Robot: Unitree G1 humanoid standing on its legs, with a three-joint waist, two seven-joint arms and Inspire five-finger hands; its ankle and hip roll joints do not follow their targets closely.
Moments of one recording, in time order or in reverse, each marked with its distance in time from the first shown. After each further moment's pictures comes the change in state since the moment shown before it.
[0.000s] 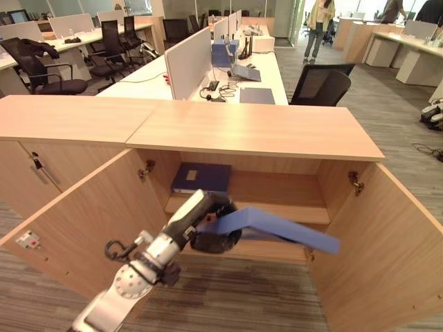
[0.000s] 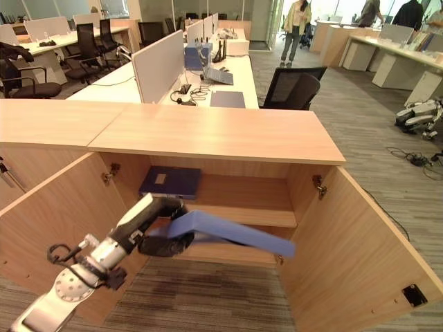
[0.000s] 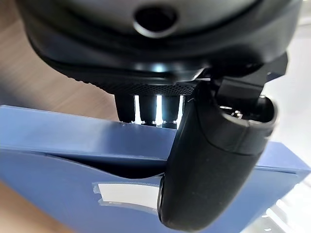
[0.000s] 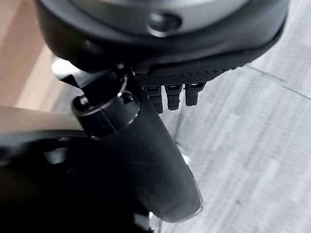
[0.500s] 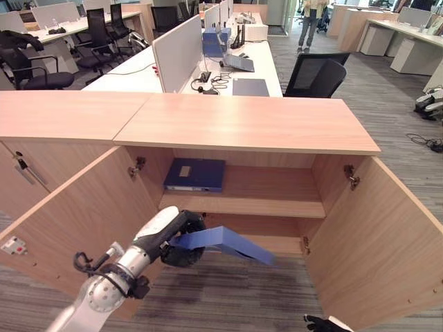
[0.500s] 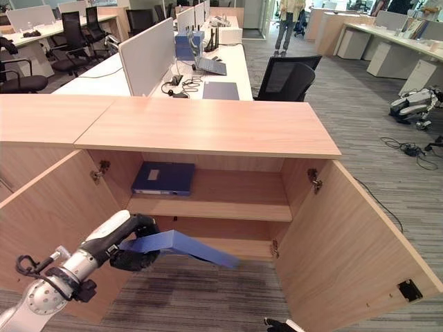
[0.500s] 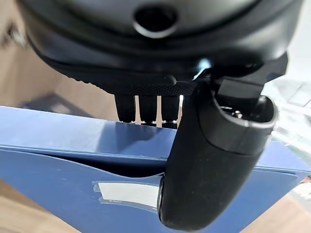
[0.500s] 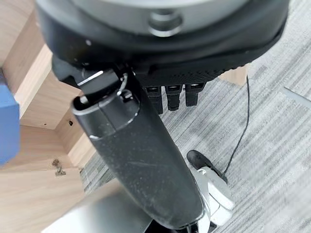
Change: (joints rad) left arm 0.115 -0.004 0.226 0.045 0.331 -0.006 -0.004; right arm 0.218 -0.262 -0.114 -0.644 -0.173 0.002 0.066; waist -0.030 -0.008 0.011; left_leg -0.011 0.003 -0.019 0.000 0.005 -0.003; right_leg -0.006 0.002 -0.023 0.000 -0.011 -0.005
